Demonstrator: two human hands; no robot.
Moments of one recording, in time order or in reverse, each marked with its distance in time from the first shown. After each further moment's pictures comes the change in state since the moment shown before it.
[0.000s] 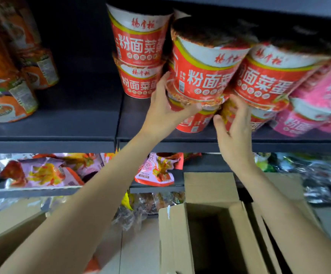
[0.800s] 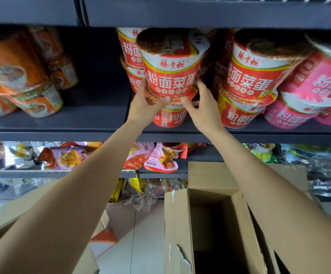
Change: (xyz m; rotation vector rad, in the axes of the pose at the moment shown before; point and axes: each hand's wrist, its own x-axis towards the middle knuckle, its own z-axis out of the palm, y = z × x) left_hand -0.007 0.008 -0.023 0.118 0.149 -0.166; right_hand 0.038 -0.037 0.011 0.107 -0.310 0.136
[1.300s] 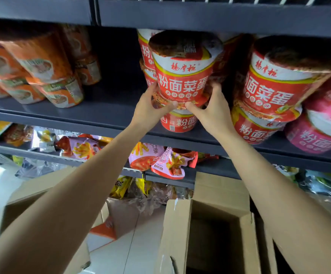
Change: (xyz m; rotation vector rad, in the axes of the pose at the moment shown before) left_hand -0.008 0.002 0.000 0.054 0.078 0.005; right_hand 0.021 0.007 -0.008 0.094 -0.066 -0.057
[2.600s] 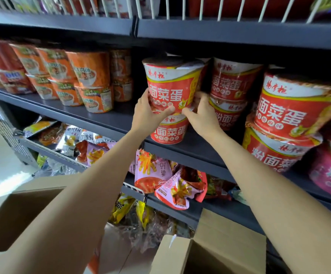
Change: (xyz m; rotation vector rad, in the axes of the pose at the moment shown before) left_hand -0.003 -0.028 -0.011 0.198 0.471 0.124; right_hand 0.019 -0.010 0.038 0.065 -0.183 -0.262
